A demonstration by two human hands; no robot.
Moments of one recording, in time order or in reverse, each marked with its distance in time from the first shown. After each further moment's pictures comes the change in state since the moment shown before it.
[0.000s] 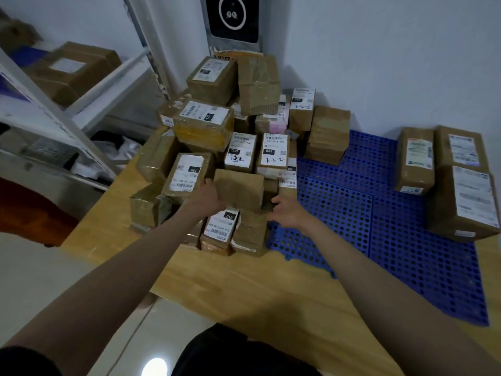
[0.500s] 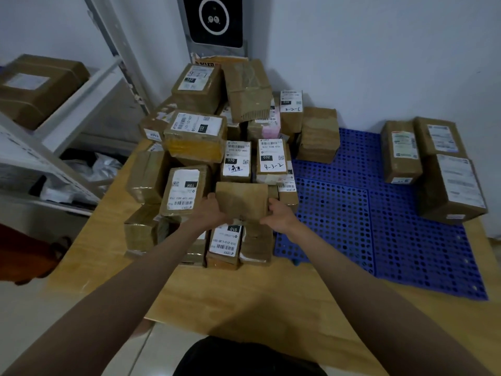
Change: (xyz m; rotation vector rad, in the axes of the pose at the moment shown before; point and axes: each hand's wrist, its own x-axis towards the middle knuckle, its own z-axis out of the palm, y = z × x) left_hand 0.030 -0.019 0.004 -0.281 -0.124 0.095; right_hand 0.026 -0.026 0.037 0.187 0.138 0.065
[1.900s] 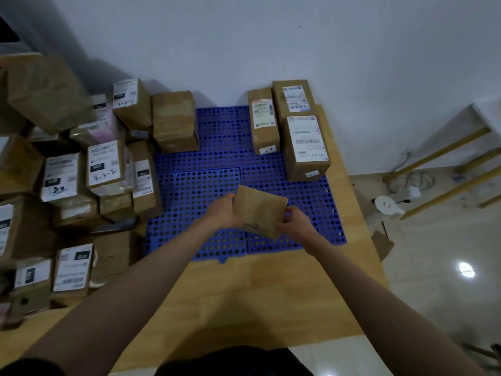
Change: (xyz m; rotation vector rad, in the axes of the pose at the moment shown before) left_hand -0.027 0.323 0.261 0.256 -0.333 0.360; right_hand -0.109 0.302 -0.260 0.255 0.287 0.338
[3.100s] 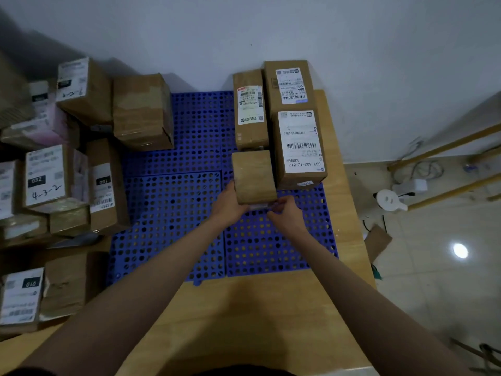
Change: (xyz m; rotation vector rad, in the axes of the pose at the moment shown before) left_hand 0.111 0.045 0.025 -0.244 0.095 -0.055; right_hand 0.098 -0.008 -0.031 0.018 0.093 -0.043
